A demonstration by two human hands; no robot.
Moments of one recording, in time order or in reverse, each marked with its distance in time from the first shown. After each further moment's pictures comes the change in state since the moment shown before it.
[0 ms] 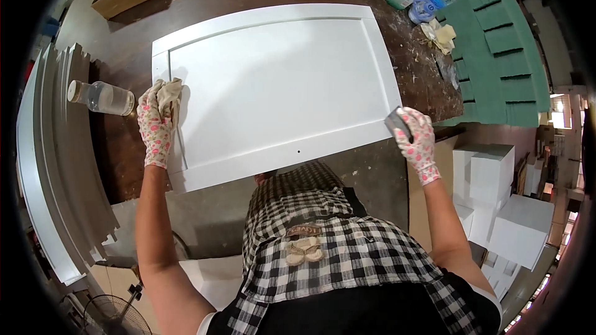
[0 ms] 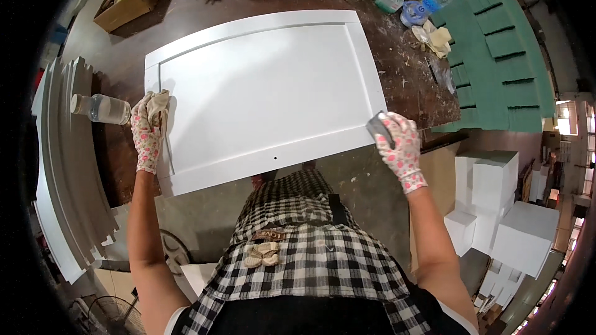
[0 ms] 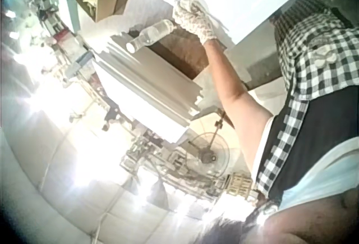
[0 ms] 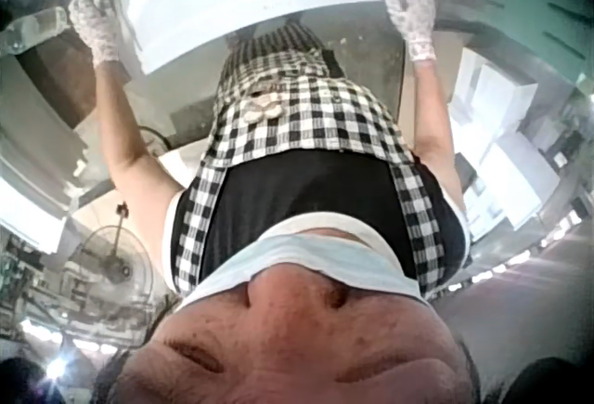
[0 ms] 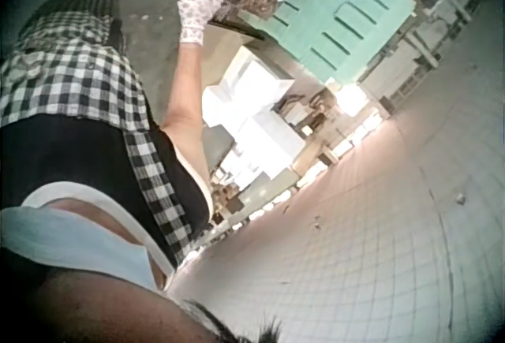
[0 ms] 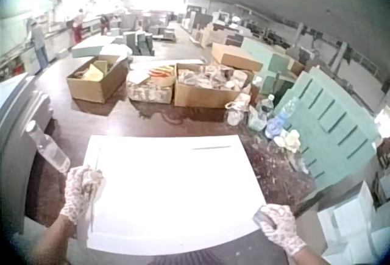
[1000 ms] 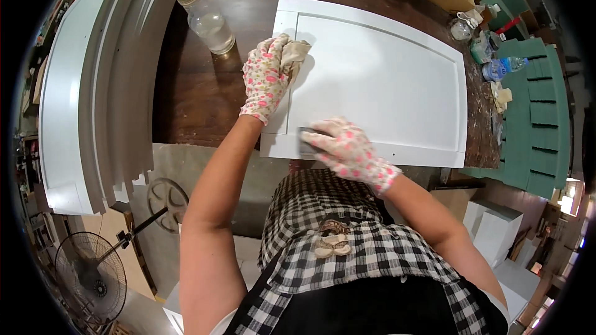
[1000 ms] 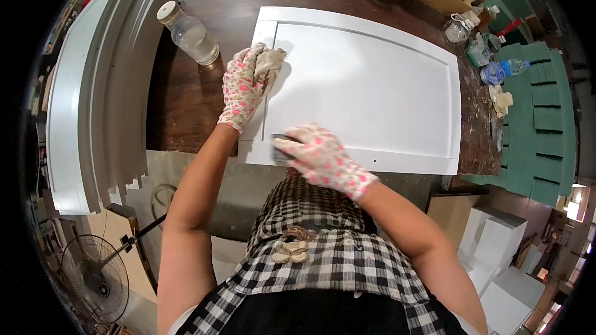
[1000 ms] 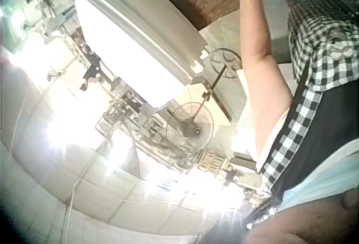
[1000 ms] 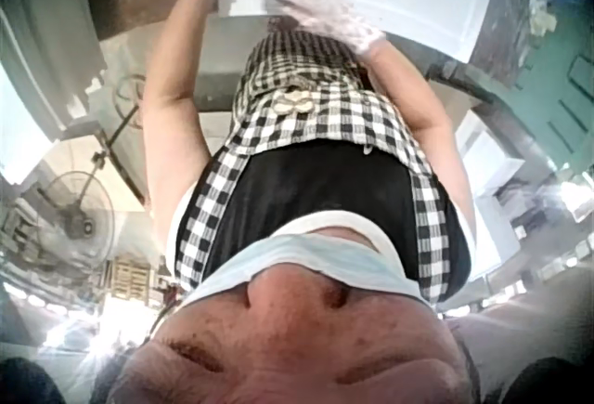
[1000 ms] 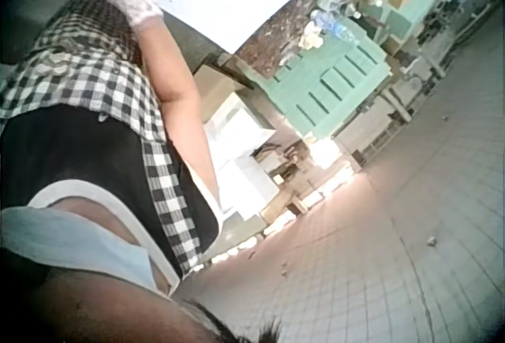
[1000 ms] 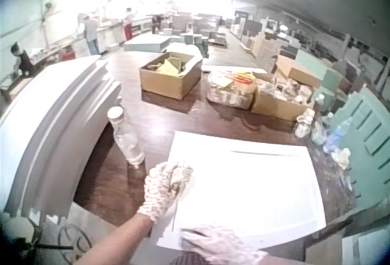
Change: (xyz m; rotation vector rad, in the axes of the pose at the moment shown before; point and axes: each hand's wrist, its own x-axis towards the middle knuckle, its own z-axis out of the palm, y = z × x) left_hand 0.000 0.020 -0.012 -0.087 -0.038 -0.221; right_hand 0.094 -0.309 0.075 0.547 -0.379 -0.683
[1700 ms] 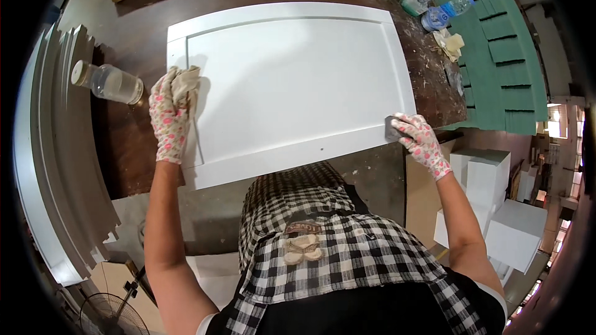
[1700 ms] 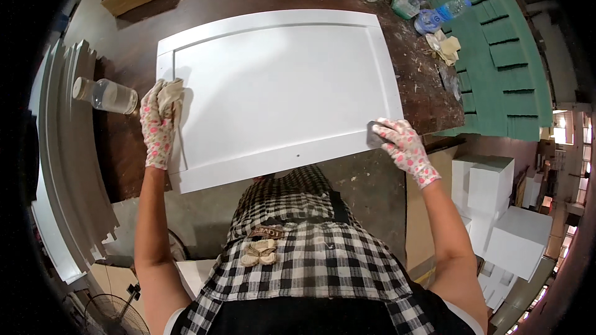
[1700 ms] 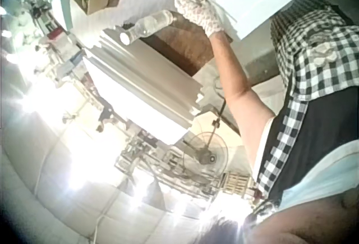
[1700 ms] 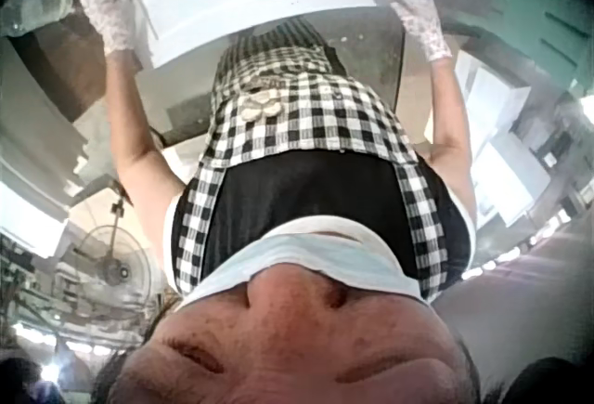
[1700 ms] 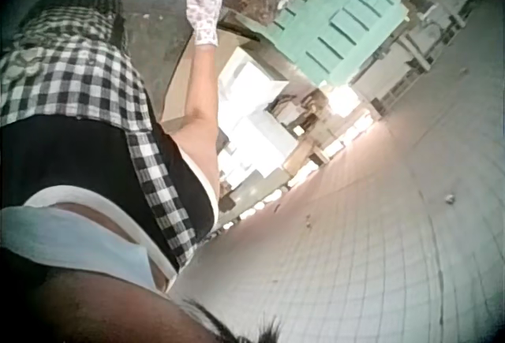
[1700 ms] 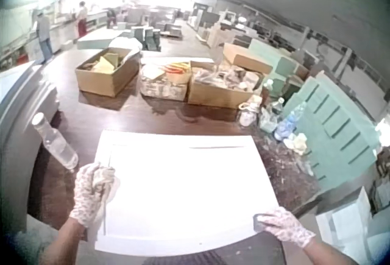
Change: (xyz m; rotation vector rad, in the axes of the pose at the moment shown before) left_hand 0.003 0.001 0.011 -0.052 0.066 0.155; right_hand -0.269 0.109 -0.137 -0.245 0.002 0.626
